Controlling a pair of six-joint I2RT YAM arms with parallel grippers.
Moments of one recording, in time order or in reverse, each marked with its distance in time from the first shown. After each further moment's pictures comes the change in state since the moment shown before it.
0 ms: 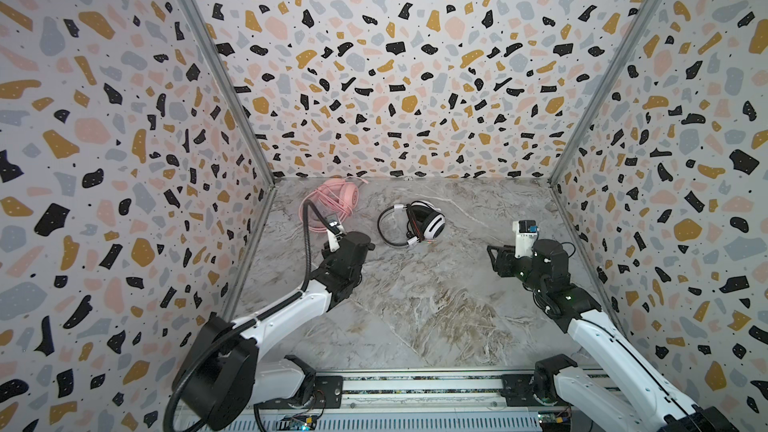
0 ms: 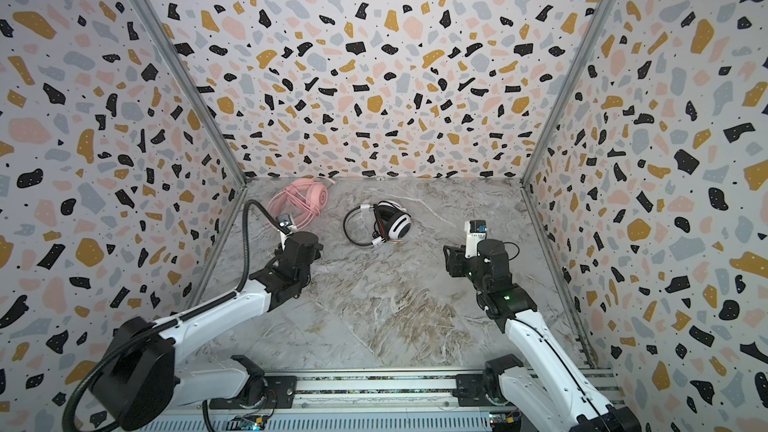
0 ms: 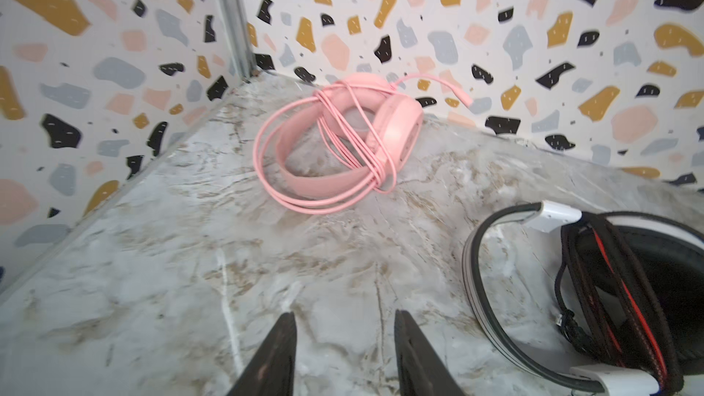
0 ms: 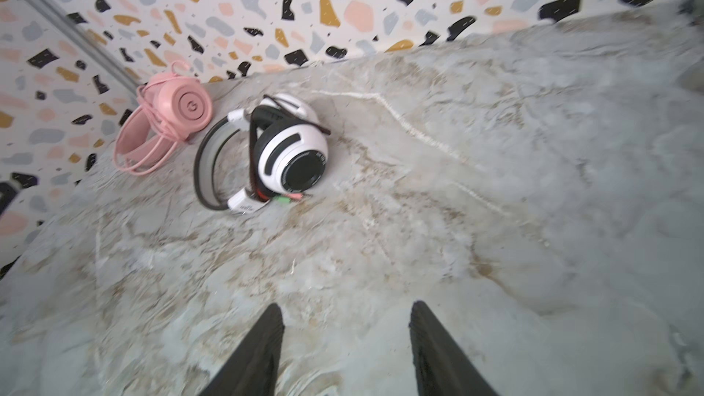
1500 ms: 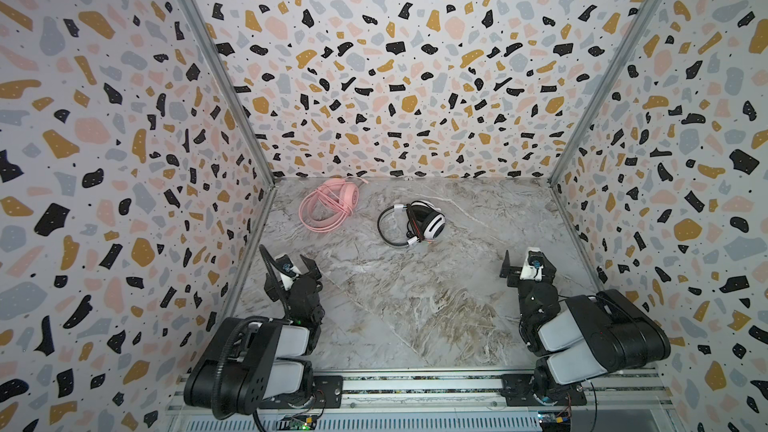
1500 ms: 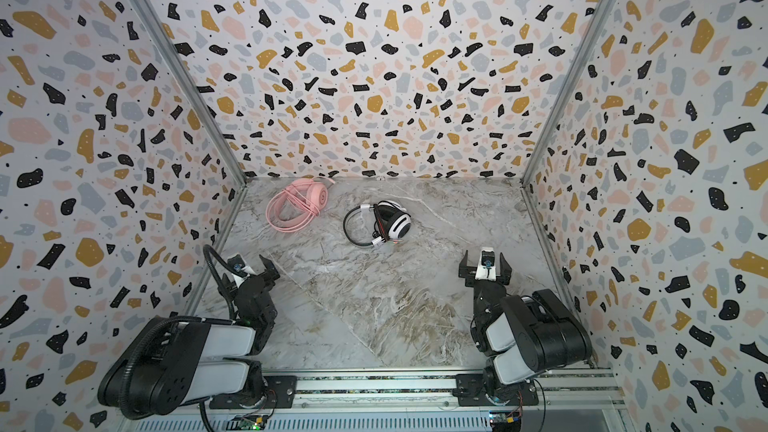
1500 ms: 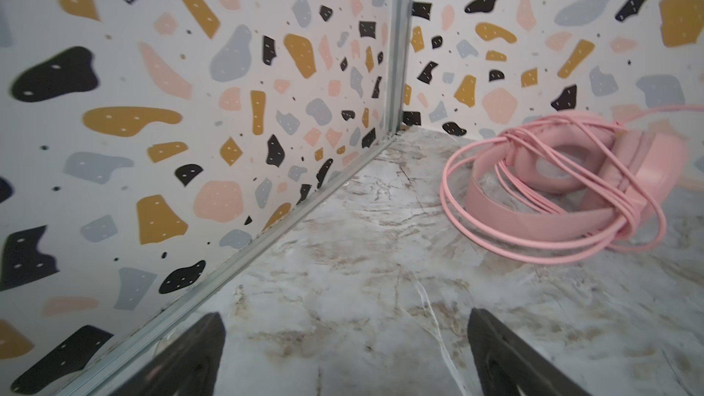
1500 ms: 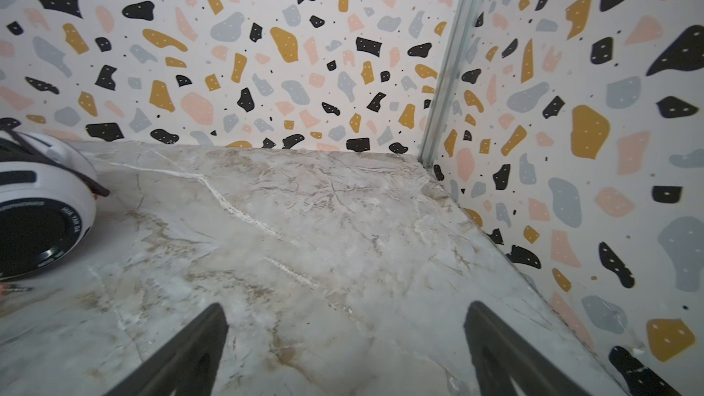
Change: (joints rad) left arm 0.383 0.180 -0.545 1.079 0.070 0.431; right arm -0.072 0.654 -0.595 1.672 0.362 -0.395
